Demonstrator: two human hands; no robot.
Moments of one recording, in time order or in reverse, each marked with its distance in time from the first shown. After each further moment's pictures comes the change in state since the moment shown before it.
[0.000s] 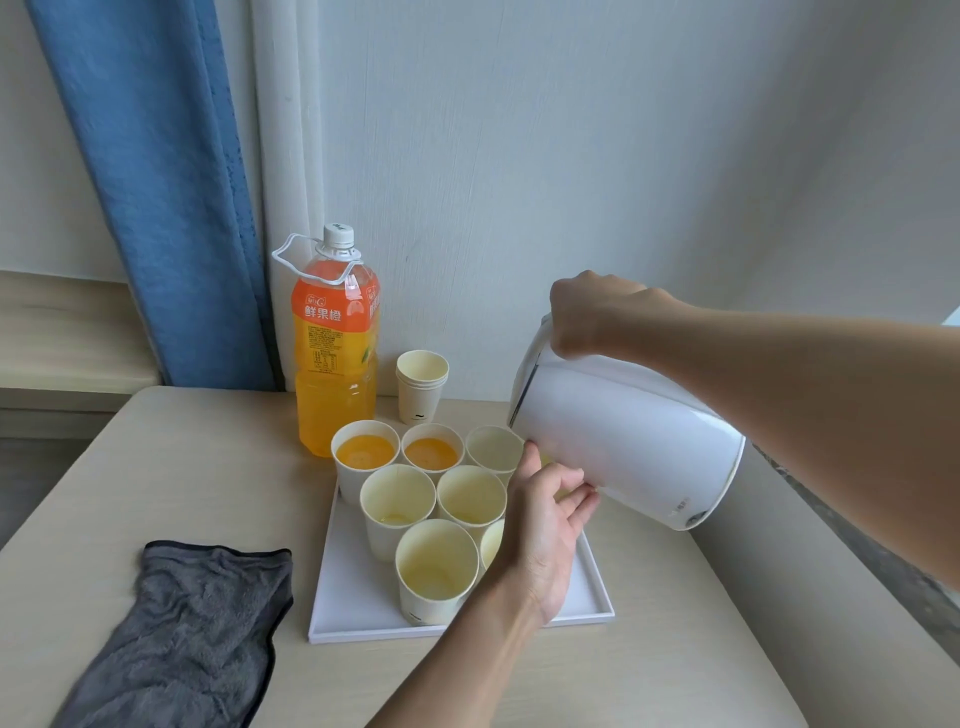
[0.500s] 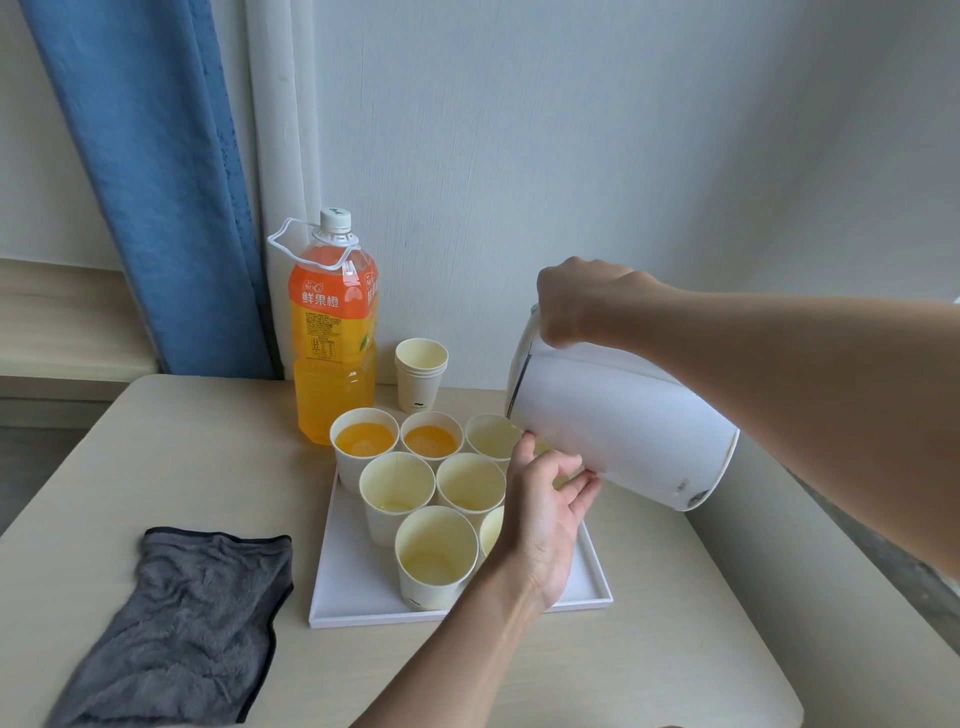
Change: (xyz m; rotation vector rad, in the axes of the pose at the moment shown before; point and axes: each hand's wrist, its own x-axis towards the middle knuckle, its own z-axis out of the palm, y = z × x) left_hand 0.006 -0.006 -0.003 -0.089 0.007 0.012; right_hand 0.004 -0.009 0.001 -0.045 0.000 -0.041
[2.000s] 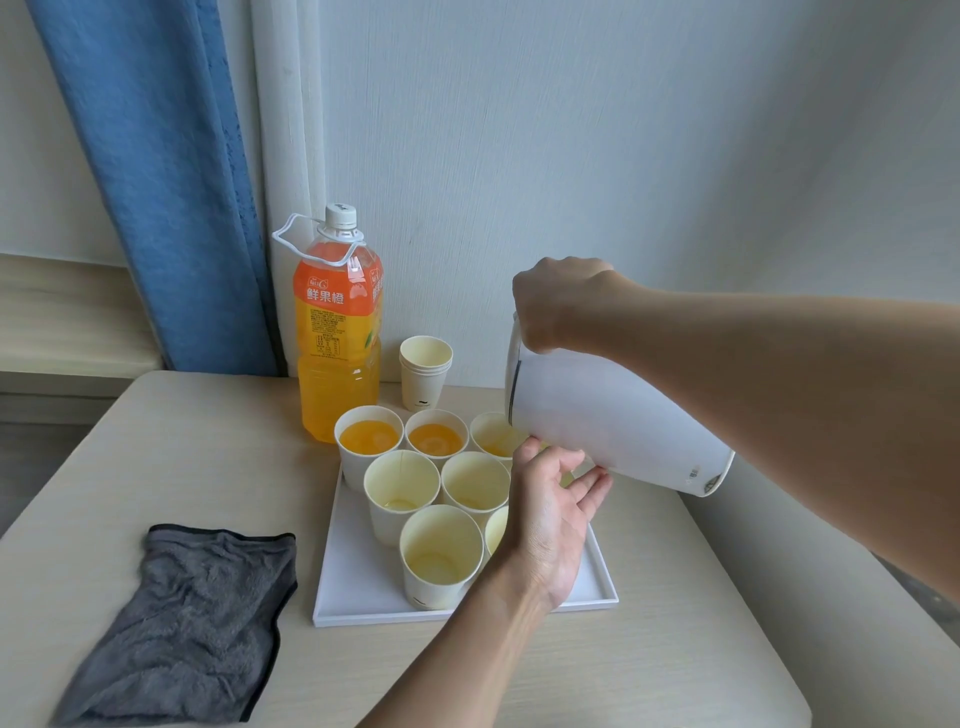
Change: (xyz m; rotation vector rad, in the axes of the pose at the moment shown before) left_hand 0.007 -0.005 -0.004 -0.131 -0.060 0.011; right_hand 0.002 -0.024 -0.001 -0.129 0.019 -0.099
